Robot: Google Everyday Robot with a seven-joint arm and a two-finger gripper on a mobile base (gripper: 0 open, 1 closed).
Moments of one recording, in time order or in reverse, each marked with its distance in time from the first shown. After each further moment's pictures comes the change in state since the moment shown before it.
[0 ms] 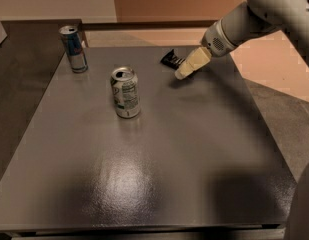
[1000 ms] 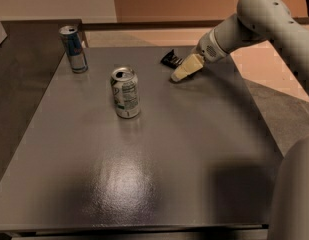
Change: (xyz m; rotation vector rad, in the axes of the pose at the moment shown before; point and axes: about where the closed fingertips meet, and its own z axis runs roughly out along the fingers) arm 0.009 -0.019 0.037 -0.009 -0.019 0.008
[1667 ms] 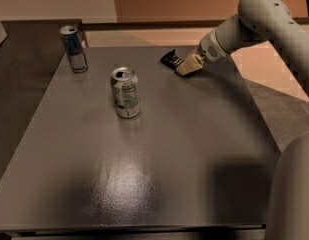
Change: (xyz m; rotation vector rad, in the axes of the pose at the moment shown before) arm 0.005 -0.004 0.001 -0.007 0.006 0.001
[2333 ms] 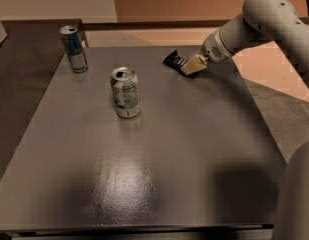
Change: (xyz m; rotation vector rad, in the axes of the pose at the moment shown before) arm 0.003 0.001 -0.009 0.017 0.000 -0.006
